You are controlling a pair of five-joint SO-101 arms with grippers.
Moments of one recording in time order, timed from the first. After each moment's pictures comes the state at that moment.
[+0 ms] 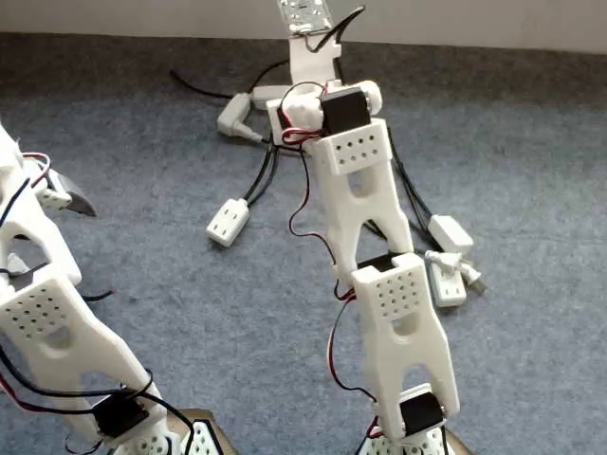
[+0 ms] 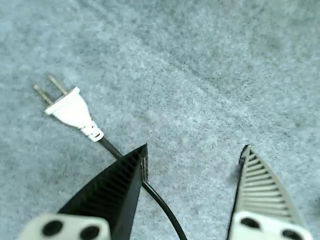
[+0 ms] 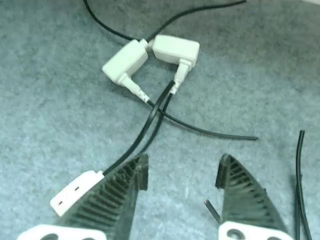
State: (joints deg) left arm -40.7 37.8 -40.9 101.1 4.8; right arm -24.0 49.1 -85.9 97.4 -3.0
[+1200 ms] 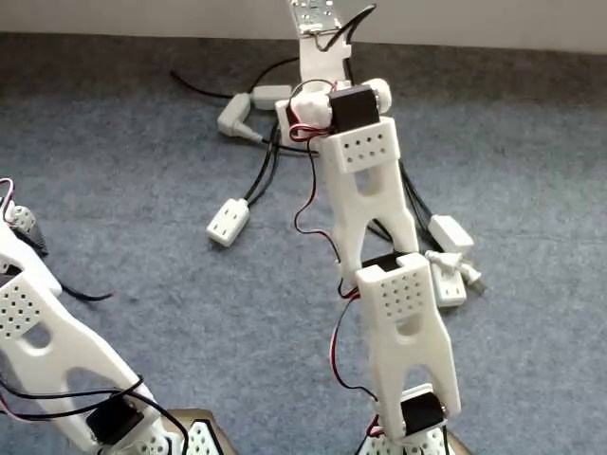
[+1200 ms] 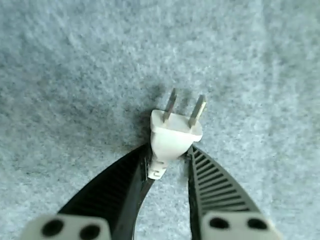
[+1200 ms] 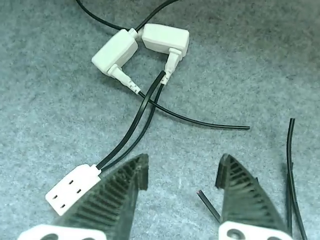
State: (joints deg) left arm -52.8 64.0 -63.3 101.5 33.8; right arm -22.8 48.0 -85.9 98.9 -2.9
